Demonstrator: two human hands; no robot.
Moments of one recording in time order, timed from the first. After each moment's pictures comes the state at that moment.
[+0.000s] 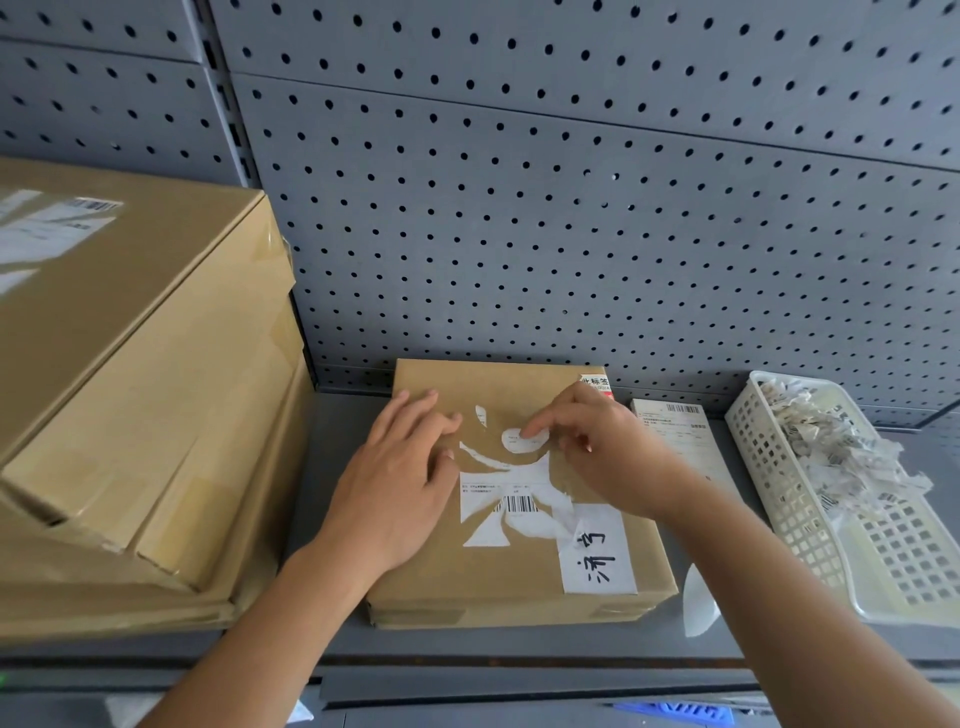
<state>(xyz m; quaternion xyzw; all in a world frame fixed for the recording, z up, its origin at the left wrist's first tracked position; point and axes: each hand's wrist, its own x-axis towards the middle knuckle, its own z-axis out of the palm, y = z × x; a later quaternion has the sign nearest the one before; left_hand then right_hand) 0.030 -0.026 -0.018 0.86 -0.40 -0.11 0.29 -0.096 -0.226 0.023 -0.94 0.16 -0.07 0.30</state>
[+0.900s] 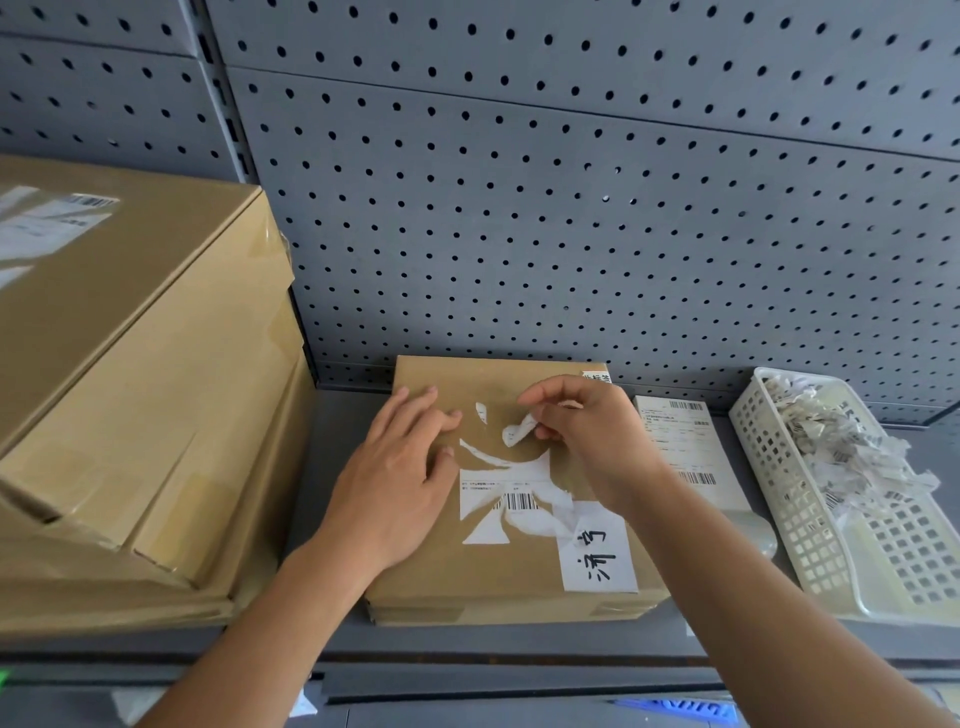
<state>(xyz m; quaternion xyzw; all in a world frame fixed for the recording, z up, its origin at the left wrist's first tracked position) 0.030 -0.026 -0.017 0.86 -0.40 -0.11 0.29 -0.073 -0.210 0.023 -0.73 0.33 -0.16 0.58</state>
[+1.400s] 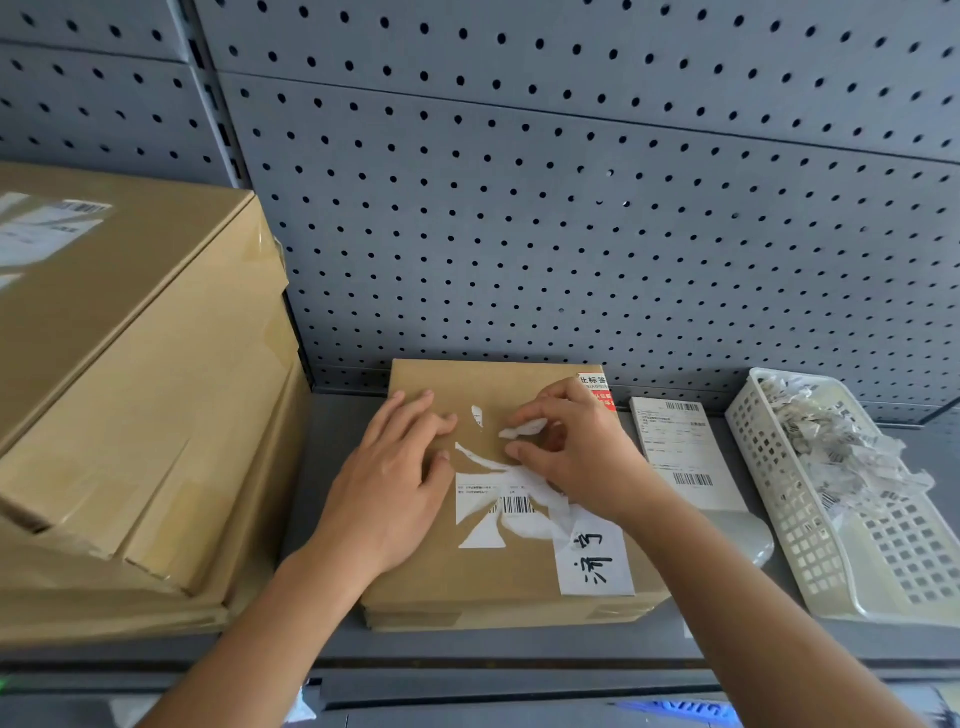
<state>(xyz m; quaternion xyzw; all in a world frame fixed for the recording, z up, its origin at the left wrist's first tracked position) 0.031 -0.026 -0.020 0.86 -0.40 -0.10 0.29 -0.082 -0.212 0.009 -0.90 0.22 -0.12 0.36</state>
